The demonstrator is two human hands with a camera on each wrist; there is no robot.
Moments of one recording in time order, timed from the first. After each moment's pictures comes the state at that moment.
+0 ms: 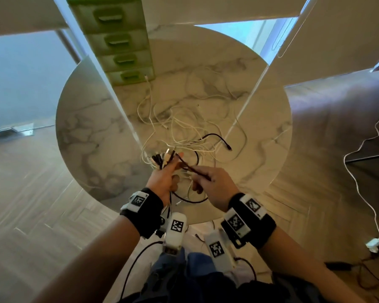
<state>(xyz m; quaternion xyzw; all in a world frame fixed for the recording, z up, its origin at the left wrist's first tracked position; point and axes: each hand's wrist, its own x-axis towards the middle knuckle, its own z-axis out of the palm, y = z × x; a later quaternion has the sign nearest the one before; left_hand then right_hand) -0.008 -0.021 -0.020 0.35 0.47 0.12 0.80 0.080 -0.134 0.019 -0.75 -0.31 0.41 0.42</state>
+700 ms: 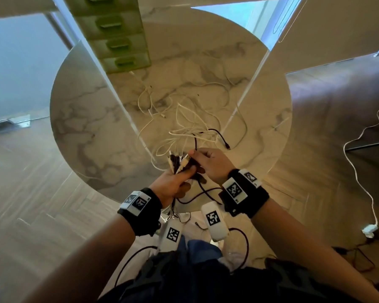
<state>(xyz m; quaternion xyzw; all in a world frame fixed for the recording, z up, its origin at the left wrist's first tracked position) -0.021 -0.051 -0.005 0.44 0.35 -0.04 0.83 0.095 -0.123 0.024 -0.70 -0.21 0.49 0.48</state>
